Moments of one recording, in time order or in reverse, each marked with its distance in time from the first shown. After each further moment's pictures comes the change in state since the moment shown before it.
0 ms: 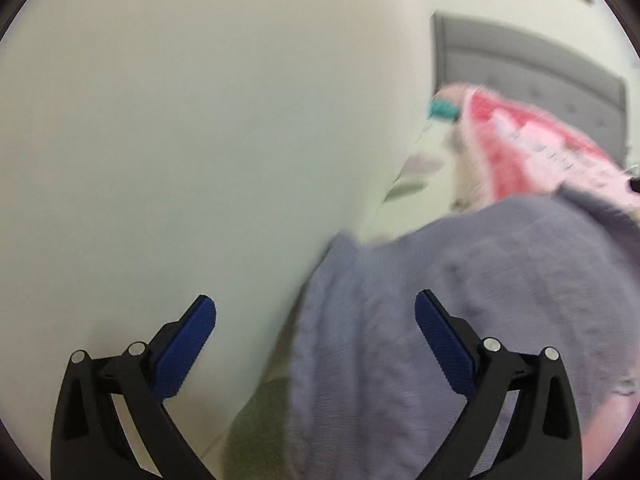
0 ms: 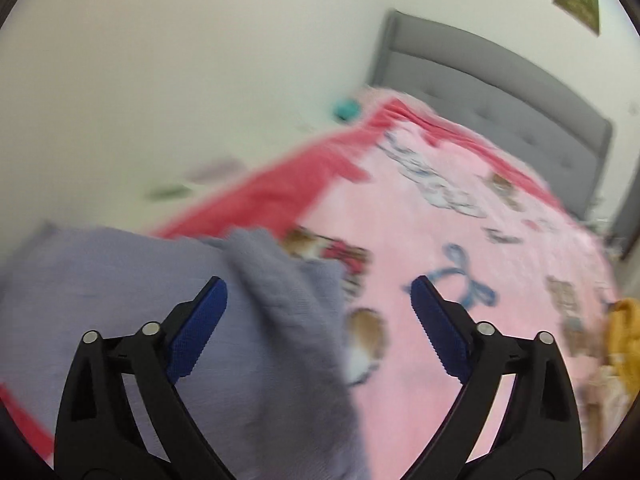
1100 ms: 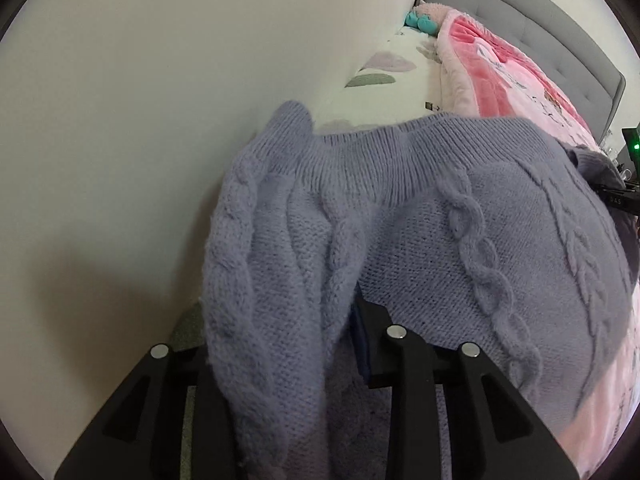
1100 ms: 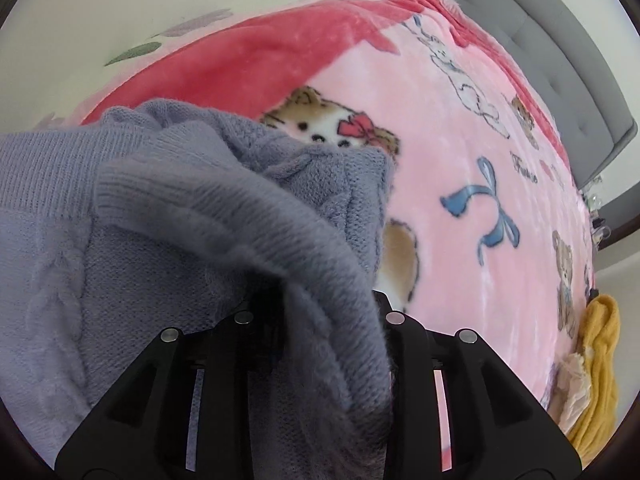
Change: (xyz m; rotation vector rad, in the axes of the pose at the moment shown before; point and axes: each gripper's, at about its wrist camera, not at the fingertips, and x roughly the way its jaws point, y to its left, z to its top) left arm 0.108 -0.030 -0.011 -0.062 0.400 -0.160; right arm 0.121 0.024 -0.016 -0.125 0.497 -0.170
